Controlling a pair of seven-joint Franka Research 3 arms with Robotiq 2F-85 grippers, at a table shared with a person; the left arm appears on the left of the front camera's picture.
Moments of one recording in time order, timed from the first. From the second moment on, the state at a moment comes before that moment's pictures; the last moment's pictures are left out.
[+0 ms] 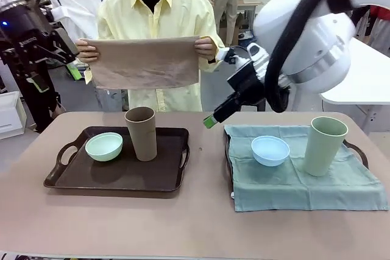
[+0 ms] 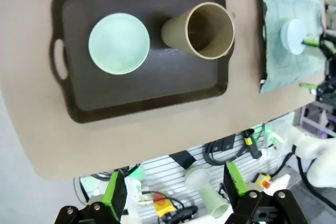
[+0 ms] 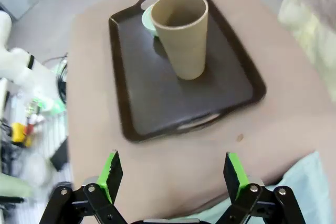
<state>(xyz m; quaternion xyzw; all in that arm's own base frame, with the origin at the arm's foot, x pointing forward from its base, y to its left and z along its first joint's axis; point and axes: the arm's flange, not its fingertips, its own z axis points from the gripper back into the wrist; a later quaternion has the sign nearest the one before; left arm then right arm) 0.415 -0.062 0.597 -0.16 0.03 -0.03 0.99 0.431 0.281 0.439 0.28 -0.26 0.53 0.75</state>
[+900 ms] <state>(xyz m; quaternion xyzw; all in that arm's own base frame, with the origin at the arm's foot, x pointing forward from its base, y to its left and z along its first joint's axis) 0.441 -0.048 0.518 0.00 -0.03 -0.08 1.00 0.484 0.385 0.374 0.29 -0.30 0.64 0.64</state>
